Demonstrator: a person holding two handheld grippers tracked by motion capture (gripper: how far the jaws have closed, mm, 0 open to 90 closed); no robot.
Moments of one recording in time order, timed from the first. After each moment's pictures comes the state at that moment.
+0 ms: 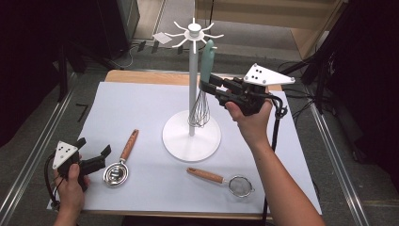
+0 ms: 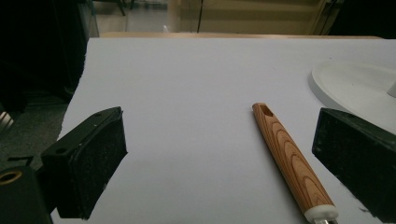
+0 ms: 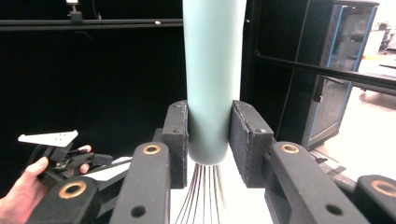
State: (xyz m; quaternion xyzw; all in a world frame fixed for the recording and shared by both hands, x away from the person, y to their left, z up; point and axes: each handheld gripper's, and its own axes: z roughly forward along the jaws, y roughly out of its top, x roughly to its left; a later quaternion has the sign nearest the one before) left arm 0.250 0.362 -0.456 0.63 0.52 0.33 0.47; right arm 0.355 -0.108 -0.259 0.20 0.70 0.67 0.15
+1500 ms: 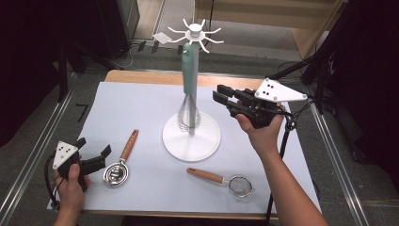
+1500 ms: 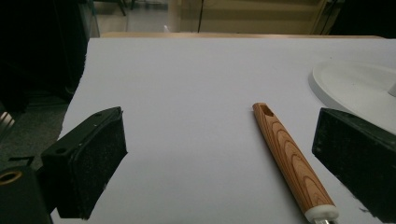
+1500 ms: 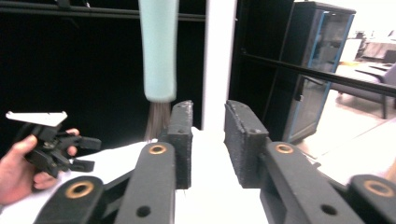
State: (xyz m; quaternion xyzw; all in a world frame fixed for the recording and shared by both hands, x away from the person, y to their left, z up) left arm 0.249 0.362 -0.455 0.63 0.52 0.33 0.47; right arm 0.333 -0.135 -0.276 0.20 0.70 0.65 0.19
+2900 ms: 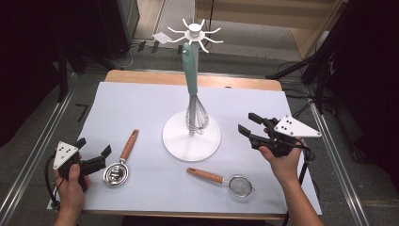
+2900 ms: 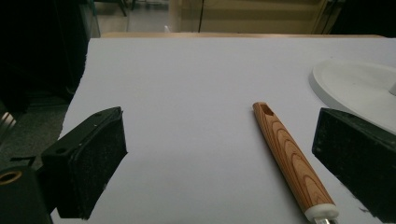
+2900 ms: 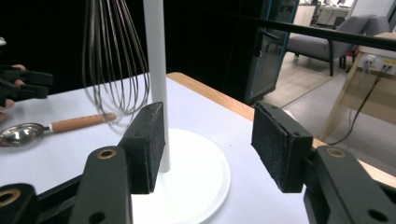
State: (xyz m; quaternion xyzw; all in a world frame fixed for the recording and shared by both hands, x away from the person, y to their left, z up) left arm 0.249 0.361 -0.456 0.63 0.52 0.34 0.47; right arm 0.308 -0.201 -0.362 0.28 0.72 0.59 0.23
